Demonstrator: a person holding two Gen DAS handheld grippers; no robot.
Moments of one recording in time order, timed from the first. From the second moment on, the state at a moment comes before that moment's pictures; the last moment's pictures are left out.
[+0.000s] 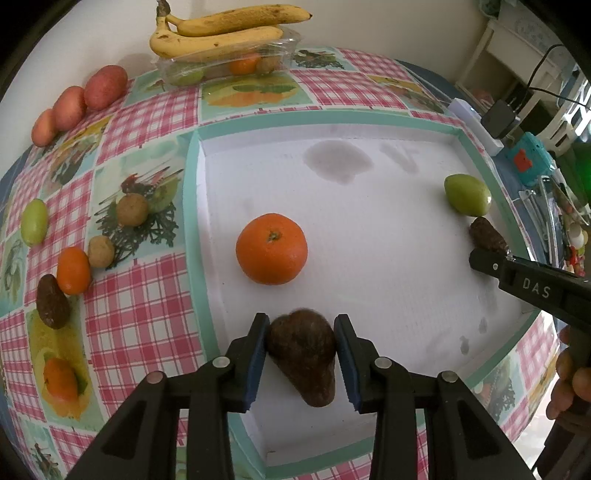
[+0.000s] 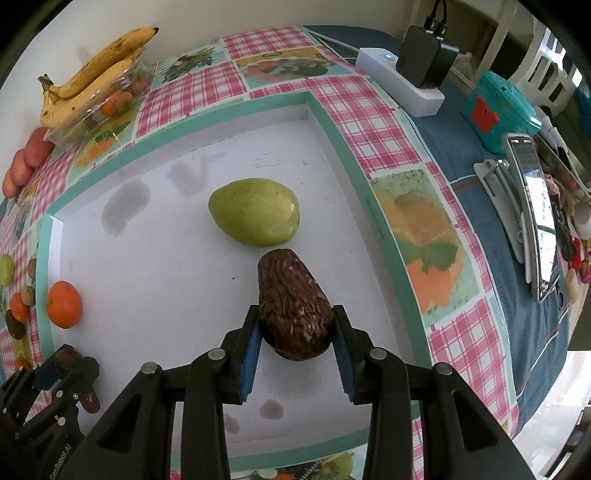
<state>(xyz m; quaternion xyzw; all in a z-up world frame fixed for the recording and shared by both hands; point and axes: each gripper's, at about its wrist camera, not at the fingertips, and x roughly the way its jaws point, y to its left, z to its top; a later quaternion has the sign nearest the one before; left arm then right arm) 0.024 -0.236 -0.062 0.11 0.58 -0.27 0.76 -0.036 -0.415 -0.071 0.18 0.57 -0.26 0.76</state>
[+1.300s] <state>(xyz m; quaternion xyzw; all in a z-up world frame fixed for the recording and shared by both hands) 0.025 -0.224 -0.019 0.11 0.52 -0.24 0.81 -0.034 -0.409 -0.044 0.16 0.53 -0.26 0.79</state>
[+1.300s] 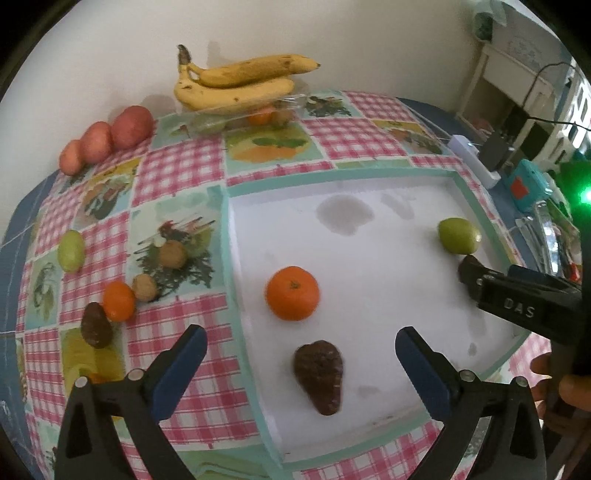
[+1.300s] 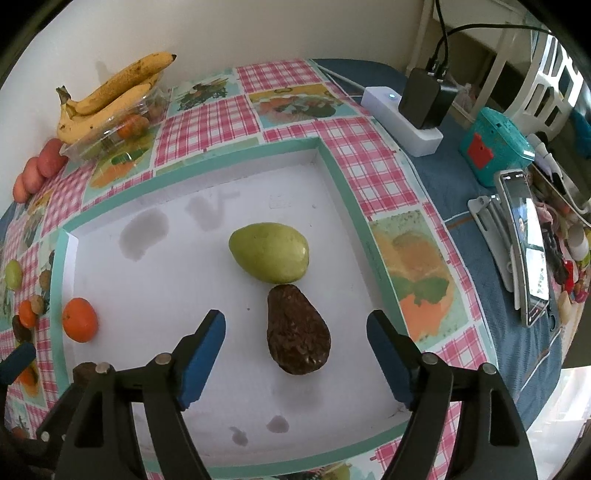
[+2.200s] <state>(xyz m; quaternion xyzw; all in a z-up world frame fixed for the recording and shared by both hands) 0.098 -0.068 0.011 0.00 0.51 0.01 0.86 -0.031 -0.400 -0.037 0.16 0.50 -0.25 0.81</state>
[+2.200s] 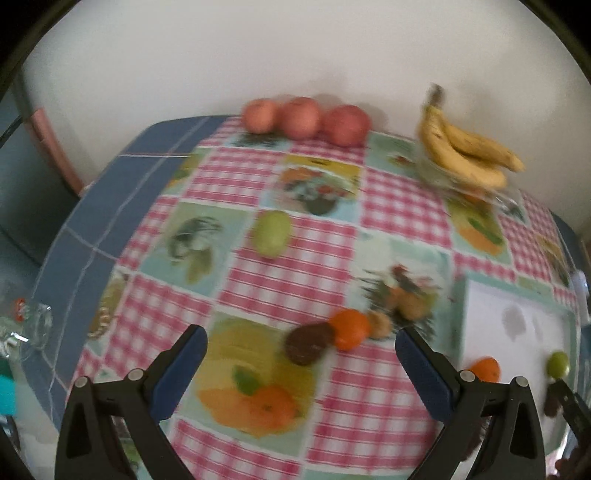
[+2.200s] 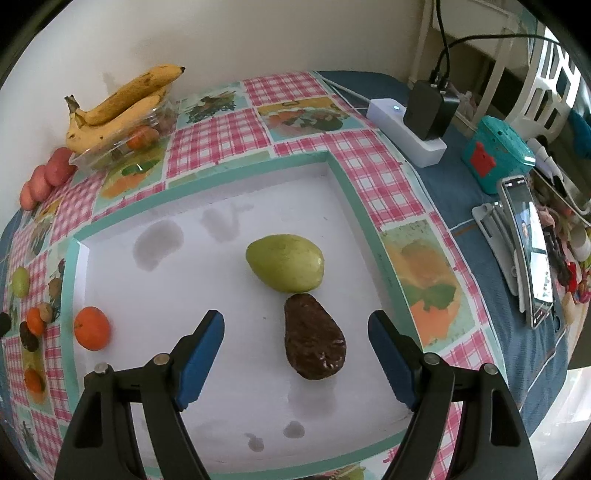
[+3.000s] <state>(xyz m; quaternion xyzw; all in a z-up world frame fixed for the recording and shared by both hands) 0.121 0.053 0.009 -0.12 0.52 0.06 0.84 0.013 -0.310 -0.015 0.12 0.48 -0.16 0.86</state>
